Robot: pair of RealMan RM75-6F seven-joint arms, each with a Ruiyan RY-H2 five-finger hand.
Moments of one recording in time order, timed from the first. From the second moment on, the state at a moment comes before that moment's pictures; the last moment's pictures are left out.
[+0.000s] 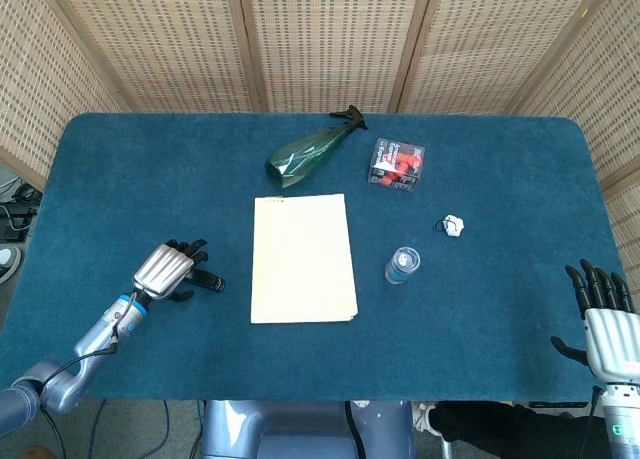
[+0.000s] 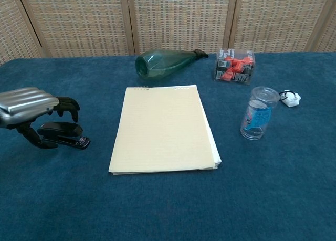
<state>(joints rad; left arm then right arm) -0.59 -1.54 -0.06 -1.10 1.57 0.91 0.14 0.06 -1.13 0.09 -1.62 -1.42 1.47 -0.14</state>
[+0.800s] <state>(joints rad) -0.63 -1.61 -0.03 -1.06 1.50 0.90 0.20 0.06 -1.13 0.09 -1.61 -1.42 1.46 -0.13</state>
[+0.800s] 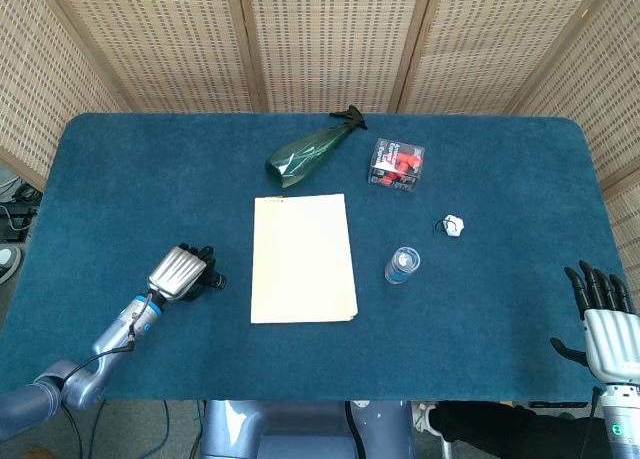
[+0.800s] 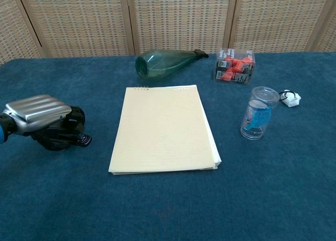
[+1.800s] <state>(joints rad) -0.65 -1.46 -0.08 -1.26 1.54 1.05 0.24 0.06 -1.12 0.09 -1.62 -1.40 1.45 -0.10</state>
